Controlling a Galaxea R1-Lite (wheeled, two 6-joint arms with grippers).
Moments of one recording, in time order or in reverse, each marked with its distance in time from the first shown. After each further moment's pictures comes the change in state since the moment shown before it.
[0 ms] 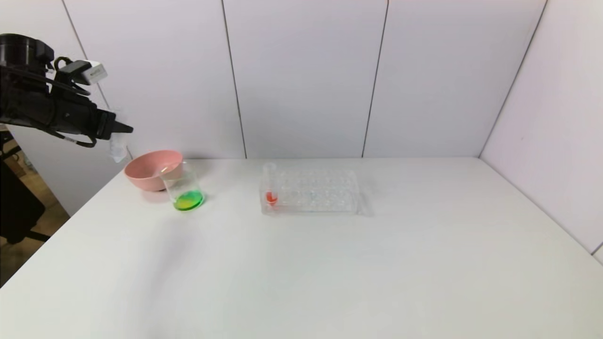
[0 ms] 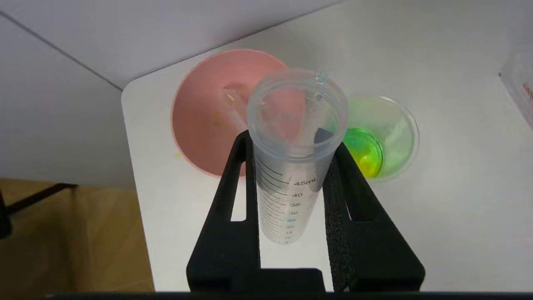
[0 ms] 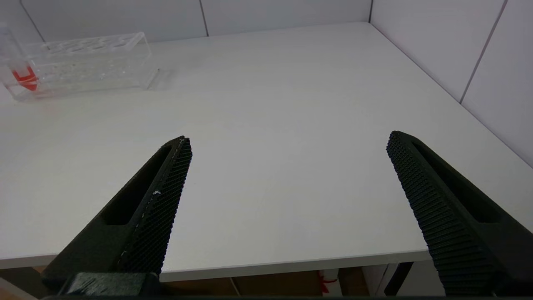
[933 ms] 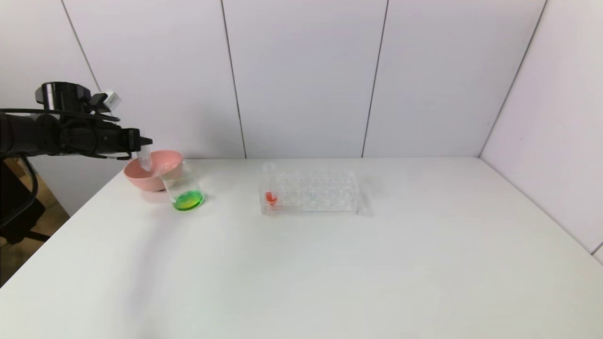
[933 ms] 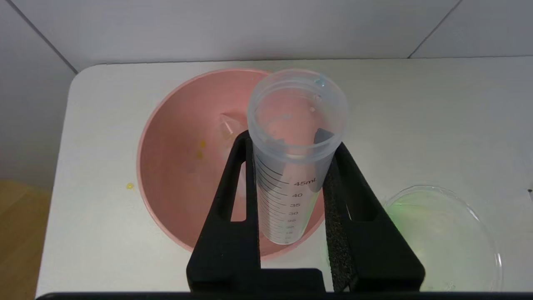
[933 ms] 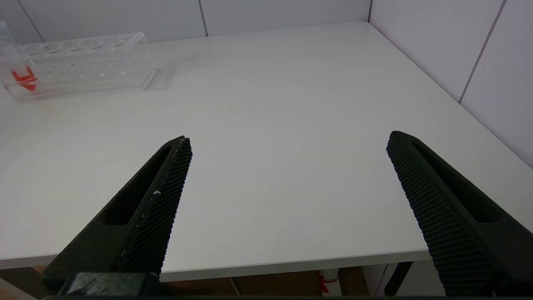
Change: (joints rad) left arm 0.001 0.176 0.144 -0.426 -0.001 -0.314; right arm 0.000 0.000 0.000 0.000 0.000 0.000
